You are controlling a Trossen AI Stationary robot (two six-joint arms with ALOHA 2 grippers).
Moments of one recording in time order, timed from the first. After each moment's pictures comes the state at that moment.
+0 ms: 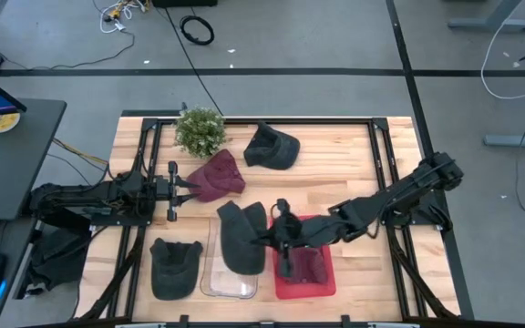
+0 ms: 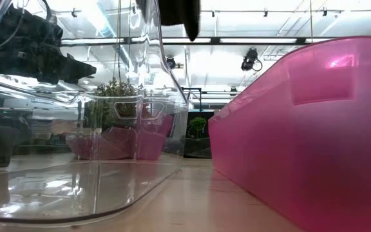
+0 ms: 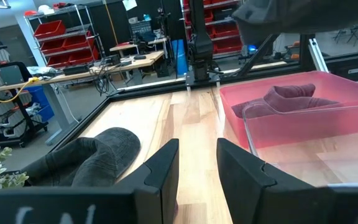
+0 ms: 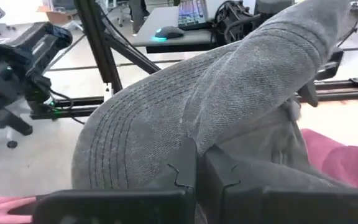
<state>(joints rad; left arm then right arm) 0.04 0.08 0.01 0.05 -0.05 0.17 0.46 1.65 1.38 -0.06 0.37 0.23</state>
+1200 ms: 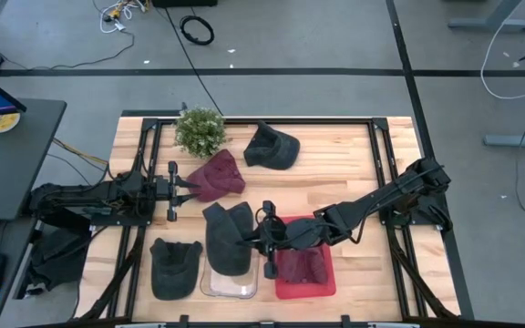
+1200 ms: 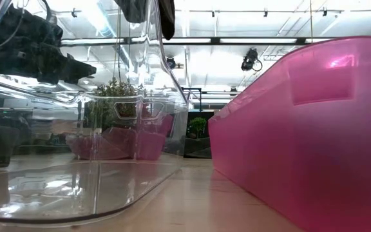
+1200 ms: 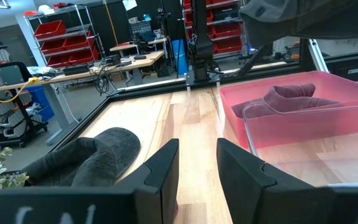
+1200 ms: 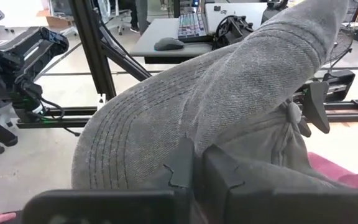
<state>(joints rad) 0.04 0.08 0.01 0.05 -0.05 0.17 0.43 1.76 1.45 0.03 0.36 0.15</state>
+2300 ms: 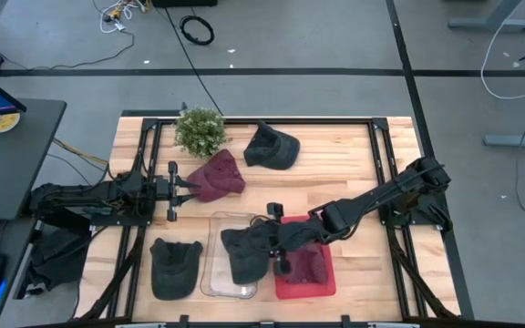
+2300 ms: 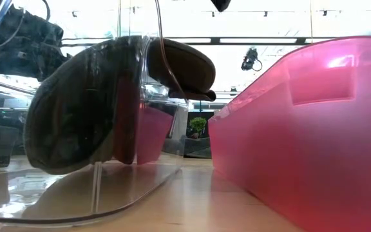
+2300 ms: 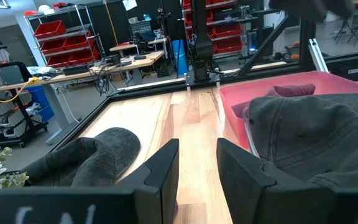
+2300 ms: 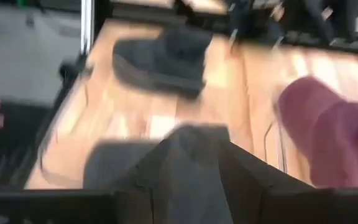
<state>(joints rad) 0.04 0.08 0.01 0.05 -0.05 0.17 0.41 1.76 1.45 -0.35 0.26 0.11</state>
